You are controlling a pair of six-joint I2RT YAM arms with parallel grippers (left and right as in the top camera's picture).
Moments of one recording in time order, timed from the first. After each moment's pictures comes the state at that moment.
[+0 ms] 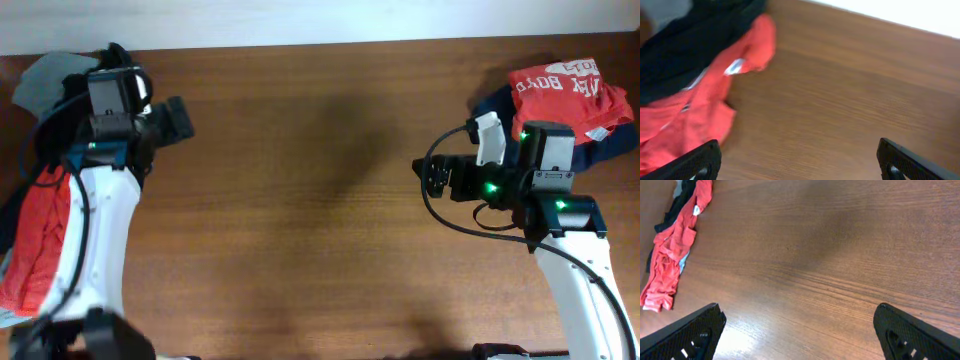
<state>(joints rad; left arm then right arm) 0.10 1.61 1.37 -0.59 -0.13 -0.18 -0.08 1.22 0.99 -0.60 -0.60 0.09</state>
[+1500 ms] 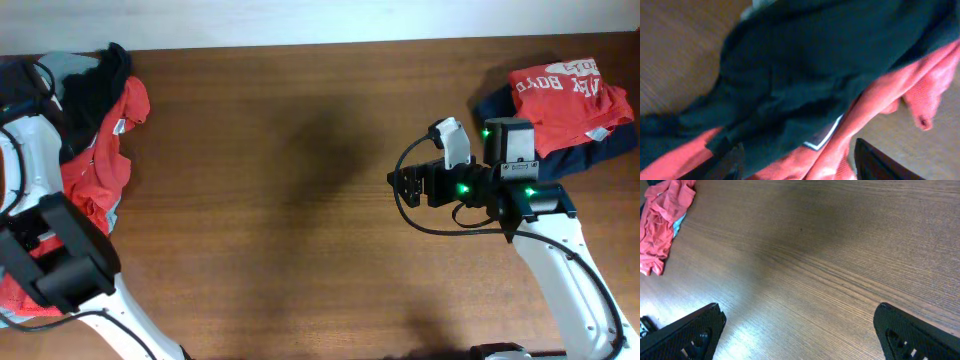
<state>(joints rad) 0.45 2.19 1.88 -0.75 -0.10 -0.11 0.04 1.31 0.99 -0.58 -0.60 -0.02</state>
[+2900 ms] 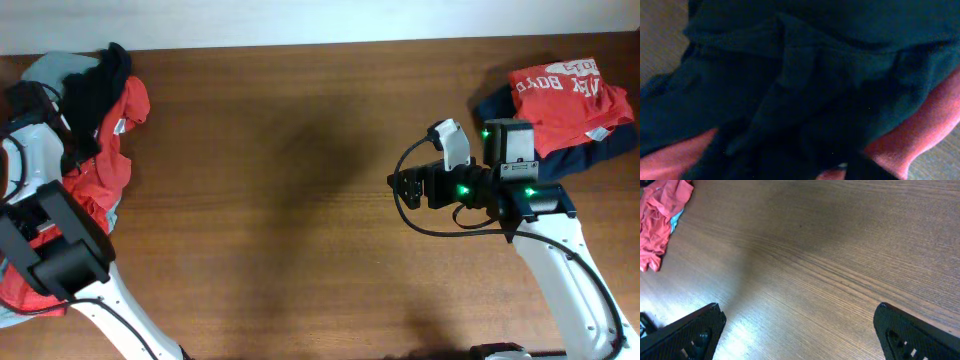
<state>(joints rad) 0.49 2.31 1.88 -0.75 -0.07 -0.12 0.04 1.31 0.99 -0.60 -0.59 -0.04</state>
